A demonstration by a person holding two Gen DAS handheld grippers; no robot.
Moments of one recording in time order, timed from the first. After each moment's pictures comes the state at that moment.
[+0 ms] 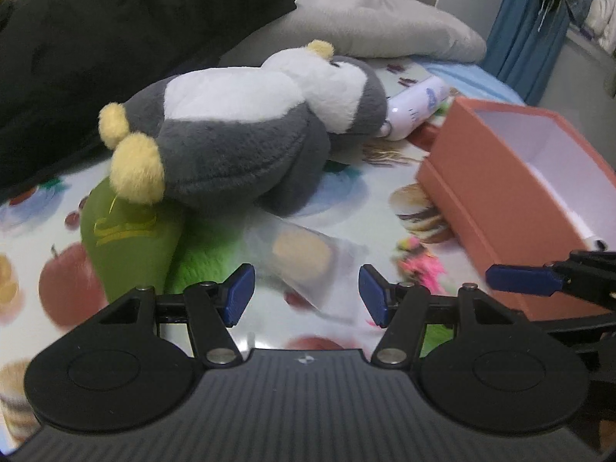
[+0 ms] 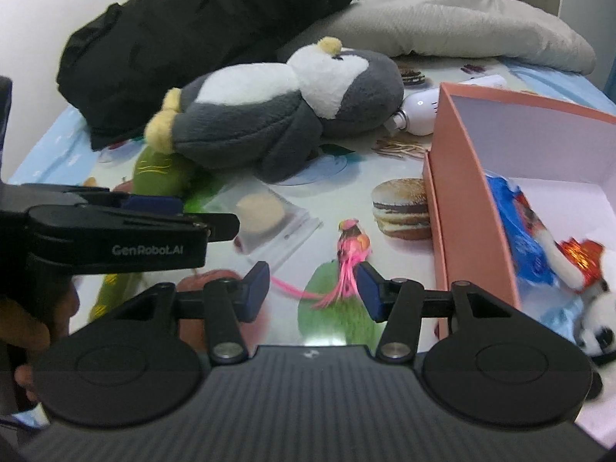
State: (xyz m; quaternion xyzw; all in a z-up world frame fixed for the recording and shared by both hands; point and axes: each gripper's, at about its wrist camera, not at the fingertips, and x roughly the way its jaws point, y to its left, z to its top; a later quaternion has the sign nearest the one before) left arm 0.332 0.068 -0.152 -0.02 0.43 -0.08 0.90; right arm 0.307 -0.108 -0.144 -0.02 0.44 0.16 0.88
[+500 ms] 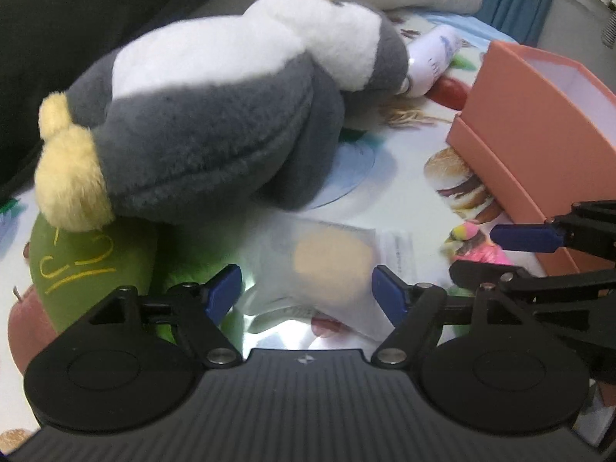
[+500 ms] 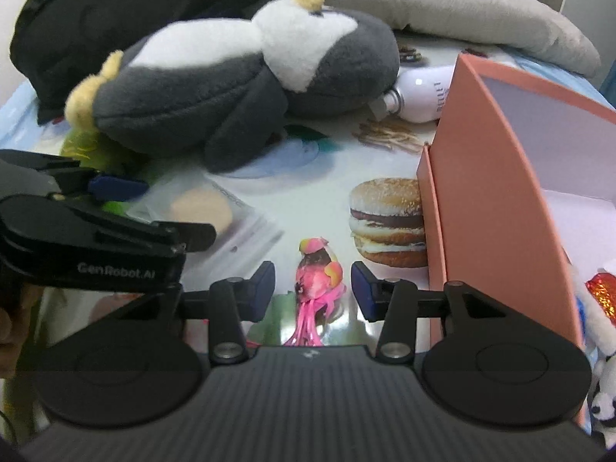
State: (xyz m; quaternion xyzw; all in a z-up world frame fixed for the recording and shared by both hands) left arm 0.387 0.070 -0.203 0.02 0.47 -0.10 0.87; right arm 0.359 -0.095 -0.194 -0.07 0.47 0.14 0.87
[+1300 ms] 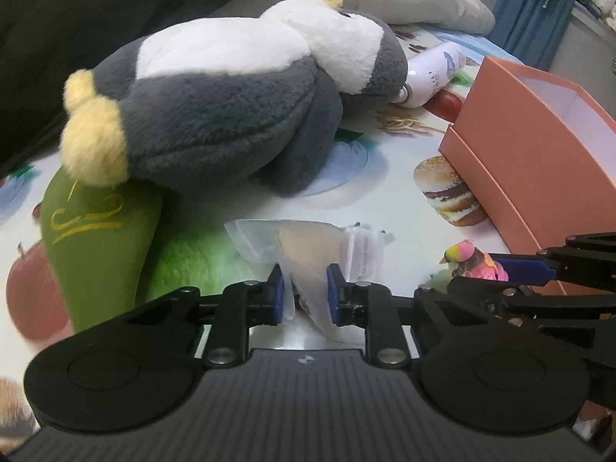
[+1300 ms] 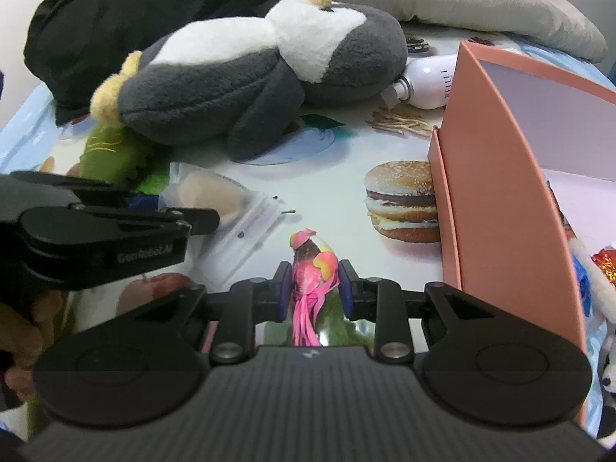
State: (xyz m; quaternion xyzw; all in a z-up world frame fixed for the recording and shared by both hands) left arm 0.357 0.068 -0.191 -0.02 0.47 -0.08 0.88; right arm 0.338 -0.100 -0.179 -0.04 0.48 0.16 0.86
